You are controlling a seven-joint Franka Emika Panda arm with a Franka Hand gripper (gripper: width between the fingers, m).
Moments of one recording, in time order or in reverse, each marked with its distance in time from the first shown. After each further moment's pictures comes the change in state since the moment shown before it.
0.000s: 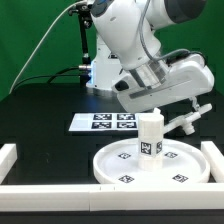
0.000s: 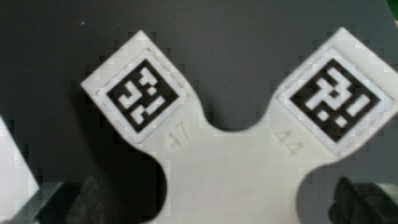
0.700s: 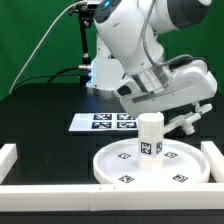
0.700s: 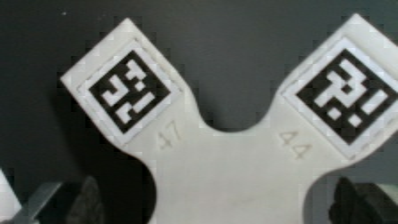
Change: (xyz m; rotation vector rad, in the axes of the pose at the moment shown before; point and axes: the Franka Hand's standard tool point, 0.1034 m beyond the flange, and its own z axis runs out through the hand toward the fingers) arm 0.006 -0.001 0.010 -0.004 0.004 0.006
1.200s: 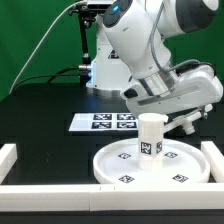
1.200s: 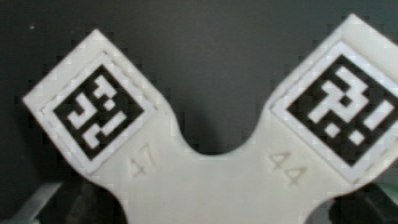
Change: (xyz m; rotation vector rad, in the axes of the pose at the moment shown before) arm -0.004 -0.005 0.010 -0.008 -0.006 0.020
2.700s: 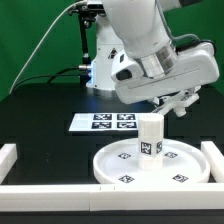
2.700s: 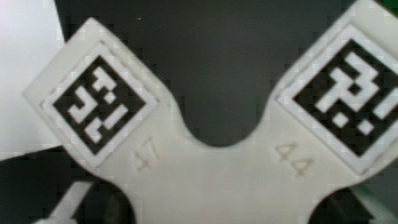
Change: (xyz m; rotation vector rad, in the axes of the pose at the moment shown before) arm 0.005 -0.003 -0.058 -0.151 -0.110 -0.171
